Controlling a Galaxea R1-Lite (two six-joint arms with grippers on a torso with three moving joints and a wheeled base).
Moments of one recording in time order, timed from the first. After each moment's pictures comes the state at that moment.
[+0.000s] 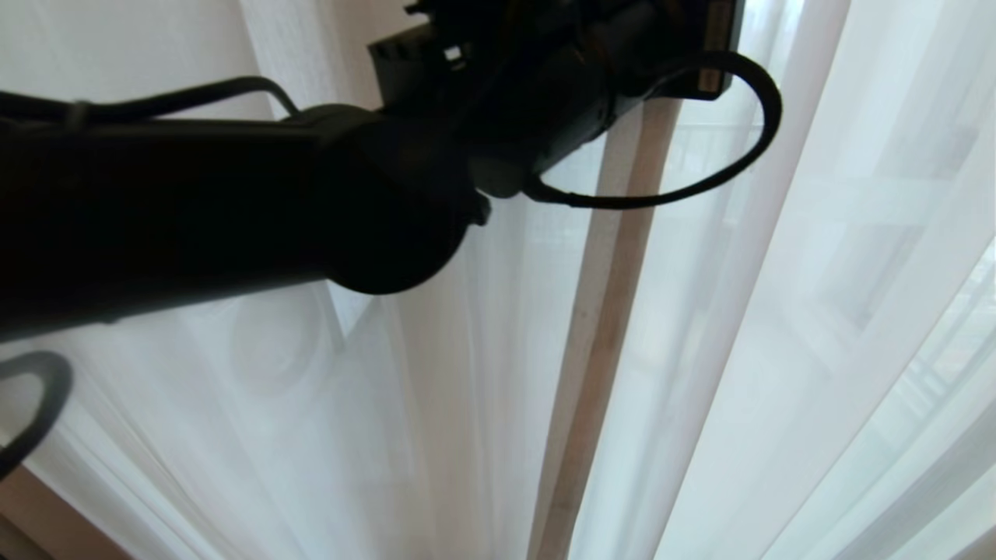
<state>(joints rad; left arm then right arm) -0.94 2.01 -1.87 -0.45 0.12 0.02 0.00 0.00 0.00 0.00 -0.01 0.03</state>
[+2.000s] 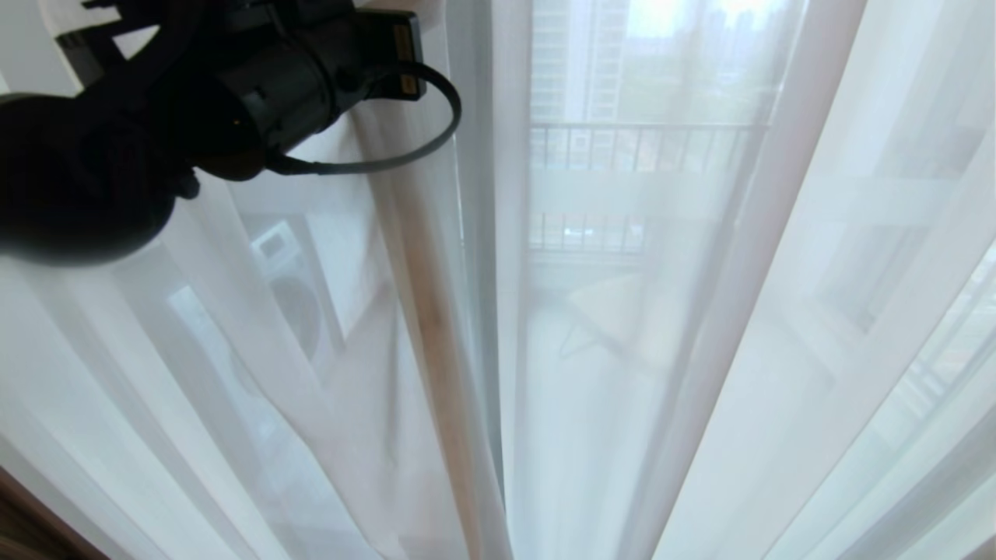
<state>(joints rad) -0.60 1.69 -1.46 -0.47 0.39 0.13 0.00 0.00 0.00 0.00 -0.01 0.03</state>
